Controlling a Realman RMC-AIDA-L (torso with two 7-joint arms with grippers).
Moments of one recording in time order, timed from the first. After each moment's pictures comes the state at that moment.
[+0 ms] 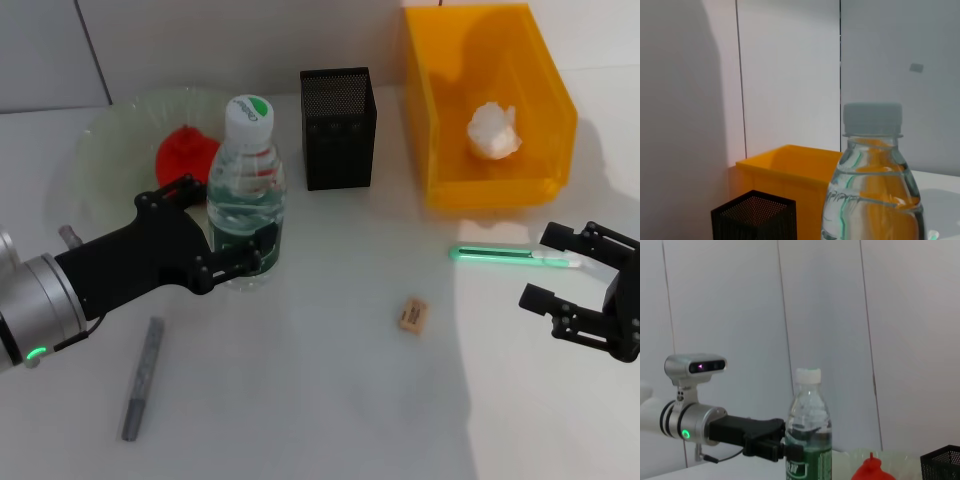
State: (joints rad) left arm -0.16 -2.07 1.56 1.07 1.28 1.01 -1.23; right arm 0.31 2.07 -0.19 -0.57 -2.07 -1.93 0.93
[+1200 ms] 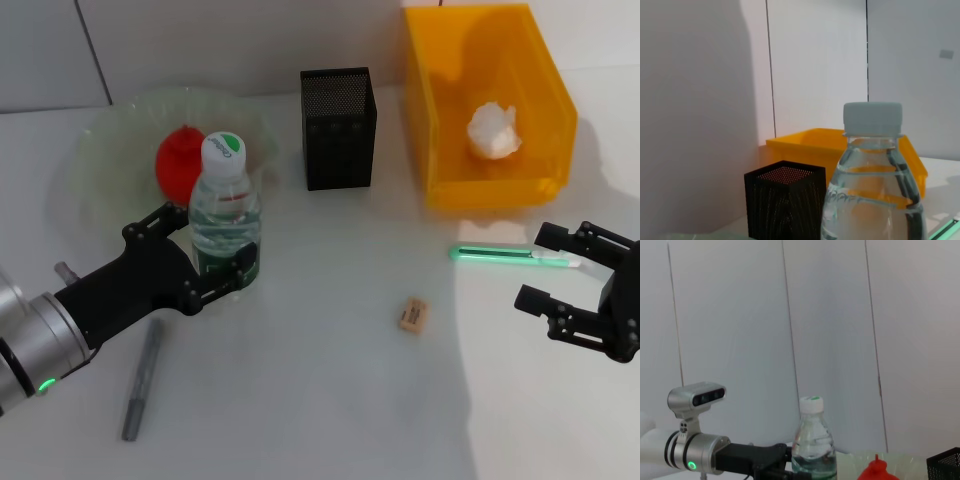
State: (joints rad) left arm -0.32 -2.07 1.48 0.51 0.96 1.14 -0.73; right arm 0.32 2.08 -0.20 -0.57 -2.08 -1.94 0.93
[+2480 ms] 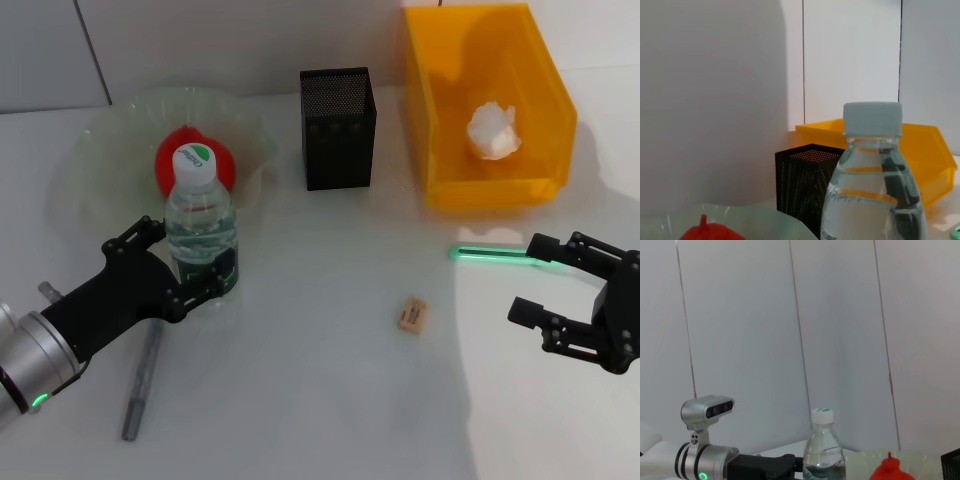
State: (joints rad) left arm -0.37 -2.08 1.44 0.31 0.86 1.18 -0.62; right arm 0.31 2.08 -0.22 -0.56 -2.08 -1.94 0.93
